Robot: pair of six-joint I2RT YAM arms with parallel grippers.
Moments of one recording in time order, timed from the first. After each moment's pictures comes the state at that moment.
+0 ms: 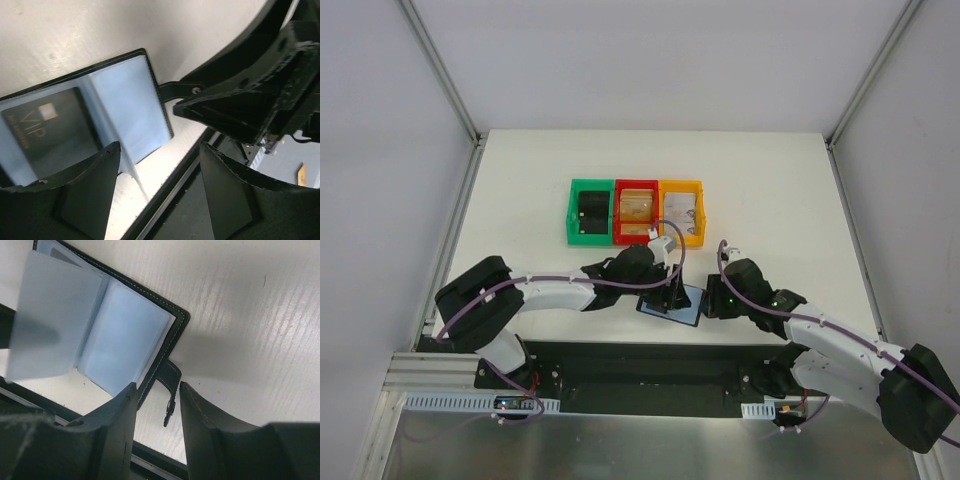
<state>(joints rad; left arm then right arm) -0.99 1.56 0.71 0.23 0.24 -0.73 0.72 0.94 0.38 -0.31 -0.01 0.59</state>
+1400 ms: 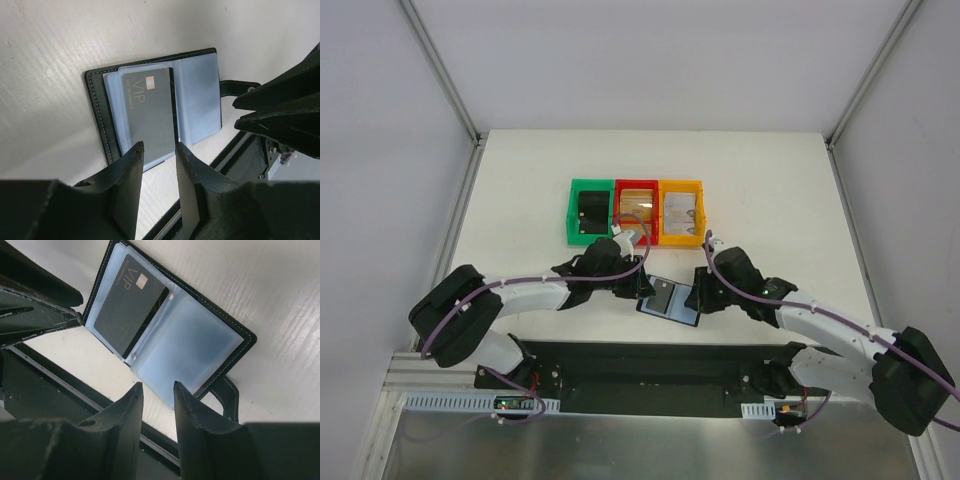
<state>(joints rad) -0.81 1.42 0.55 0.21 0.29 -0.72 0.75 1.02 0.49 -0.30 -0.13 0.58</state>
